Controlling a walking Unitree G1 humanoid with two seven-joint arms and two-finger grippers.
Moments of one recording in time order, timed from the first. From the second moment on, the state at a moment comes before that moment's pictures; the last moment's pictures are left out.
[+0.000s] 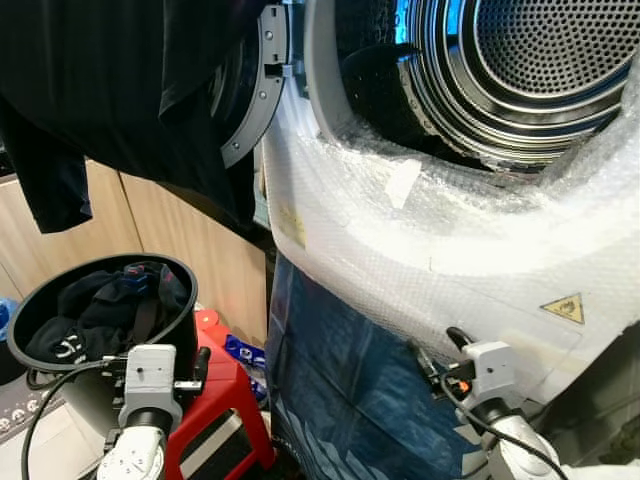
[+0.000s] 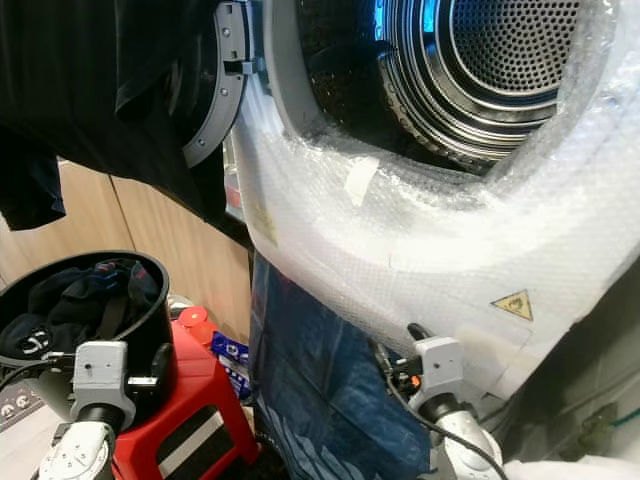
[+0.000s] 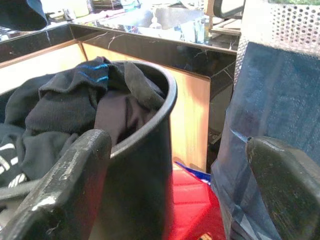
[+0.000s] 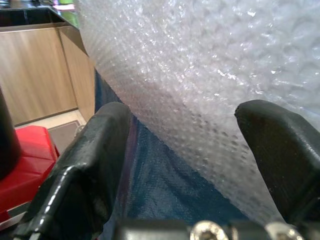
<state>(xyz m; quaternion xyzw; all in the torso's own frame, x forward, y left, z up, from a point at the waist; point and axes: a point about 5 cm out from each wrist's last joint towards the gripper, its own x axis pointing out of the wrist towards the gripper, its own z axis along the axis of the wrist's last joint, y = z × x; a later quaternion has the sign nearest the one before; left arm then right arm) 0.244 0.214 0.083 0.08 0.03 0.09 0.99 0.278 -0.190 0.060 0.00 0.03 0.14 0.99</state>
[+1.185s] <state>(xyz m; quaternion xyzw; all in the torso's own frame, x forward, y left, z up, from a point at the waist) 0.232 0.191 0.076 0.06 0.03 0.04 1.00 0.249 -0.164 0.058 -0.06 0.05 0.36 0.93</state>
